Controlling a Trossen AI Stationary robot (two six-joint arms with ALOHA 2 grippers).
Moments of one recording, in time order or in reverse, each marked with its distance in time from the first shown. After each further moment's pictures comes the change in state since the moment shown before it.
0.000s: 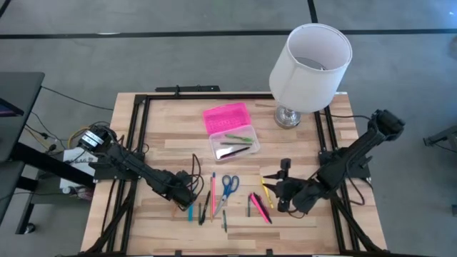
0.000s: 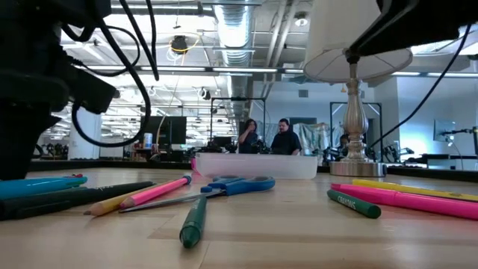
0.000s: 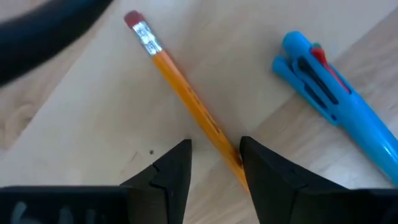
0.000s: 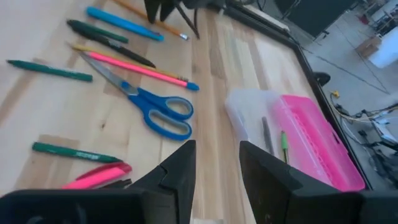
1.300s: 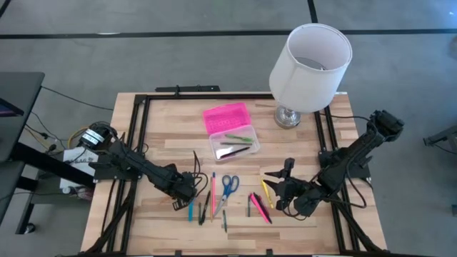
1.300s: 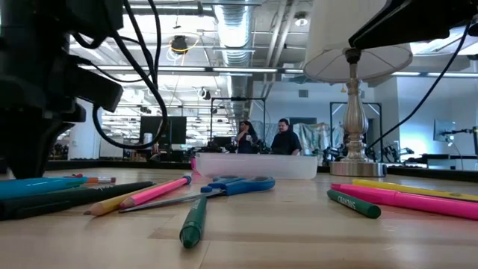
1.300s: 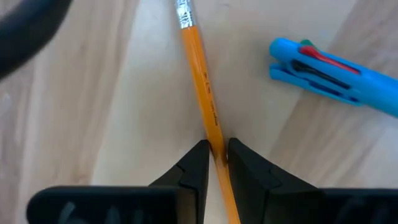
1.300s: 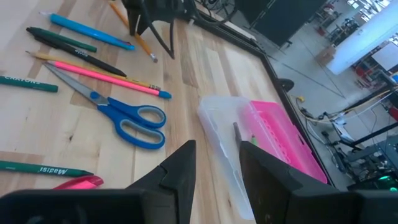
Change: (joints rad) left arm 0.096 0.000 -0.010 -0.028 -0.120 0.480; right arm 0.039 0.011 0.000 0.014 0.155 0.007
